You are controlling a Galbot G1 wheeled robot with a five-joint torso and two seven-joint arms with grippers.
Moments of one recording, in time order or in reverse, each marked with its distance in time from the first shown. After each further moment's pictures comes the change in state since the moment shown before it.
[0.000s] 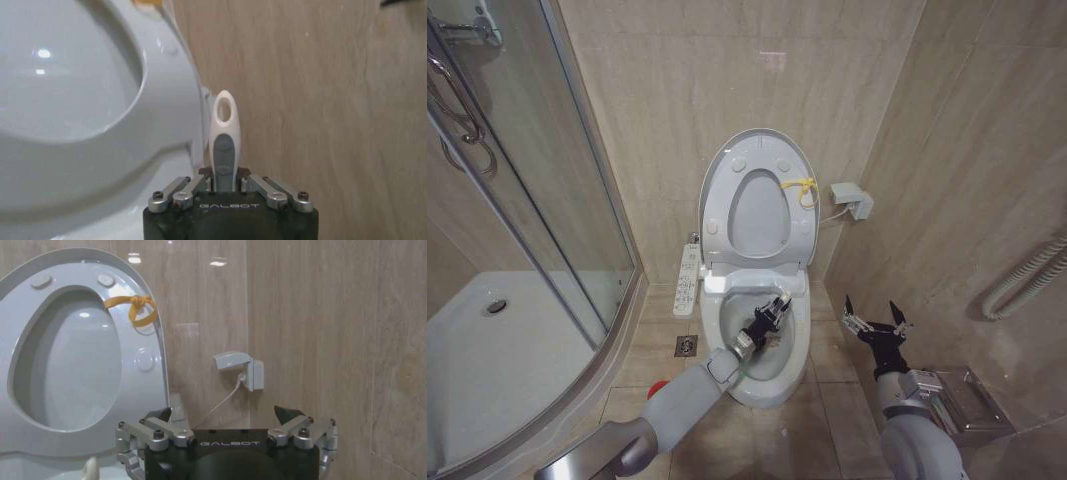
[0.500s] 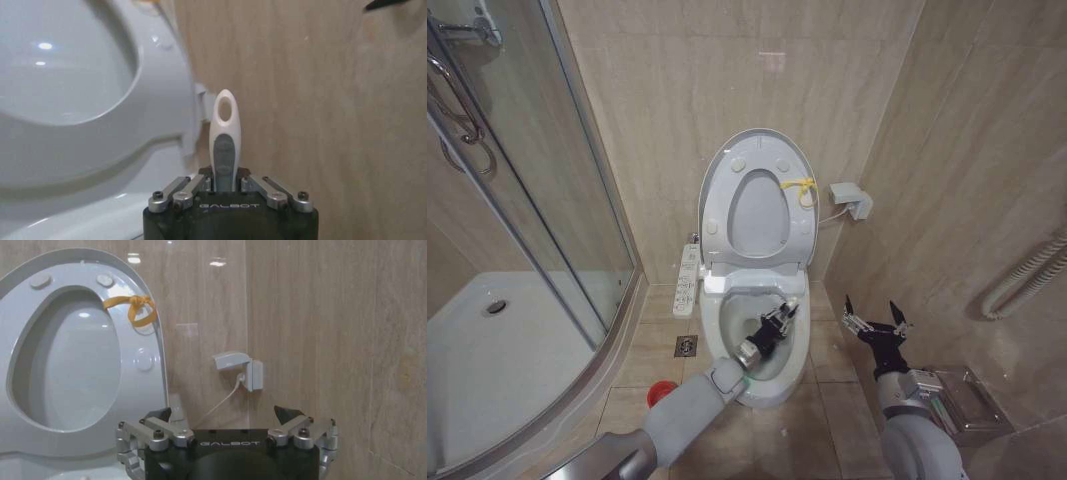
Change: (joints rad) left arm 0.033 0.012 0.005 0.019 -0.016 -0.026 0.003; right arm 0.000 0.000 0.000 0.000 0.000 0.000 0.000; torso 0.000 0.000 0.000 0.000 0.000
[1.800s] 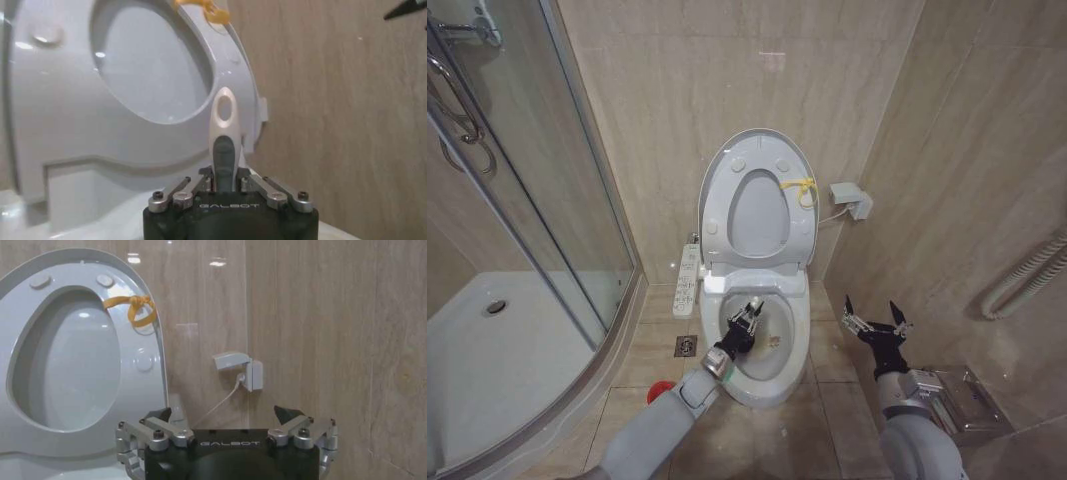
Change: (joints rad) left arm 0.184 0.157 -0.202 -0.267 0.049 0.054 -0.054; right arm 0.000 0.000 0.000 0.000 0.000 0.000 0.000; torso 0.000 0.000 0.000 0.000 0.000
